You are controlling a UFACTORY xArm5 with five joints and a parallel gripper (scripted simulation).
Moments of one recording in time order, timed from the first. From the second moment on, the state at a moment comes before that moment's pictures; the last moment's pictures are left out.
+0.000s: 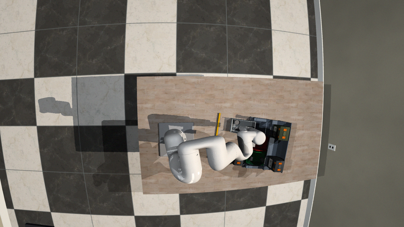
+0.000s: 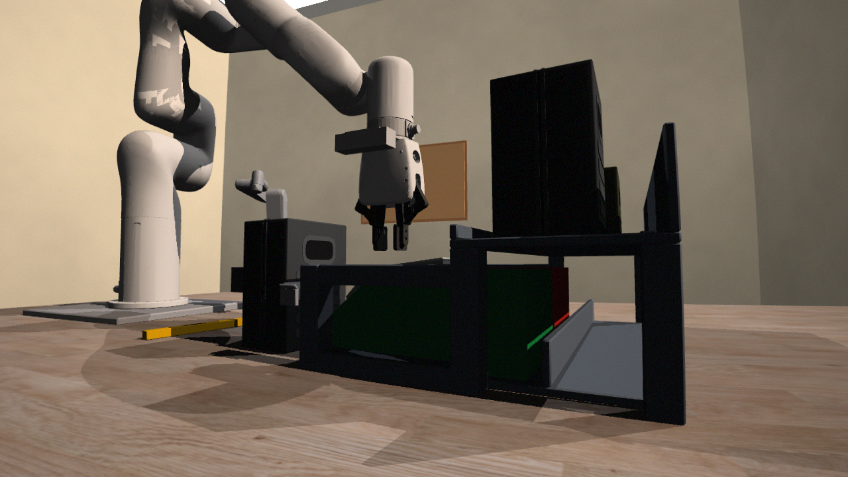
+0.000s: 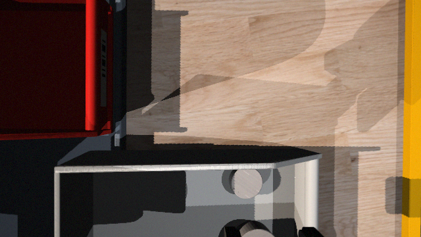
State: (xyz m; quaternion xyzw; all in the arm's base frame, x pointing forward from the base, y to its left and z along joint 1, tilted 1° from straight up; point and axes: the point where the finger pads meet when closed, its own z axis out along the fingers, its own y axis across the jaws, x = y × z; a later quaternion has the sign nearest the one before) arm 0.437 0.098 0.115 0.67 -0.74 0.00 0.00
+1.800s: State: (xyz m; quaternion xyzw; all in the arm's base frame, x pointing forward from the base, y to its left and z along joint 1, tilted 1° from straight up) arm 0.544 0.097 0.150 0.67 -0.74 0.00 0.00
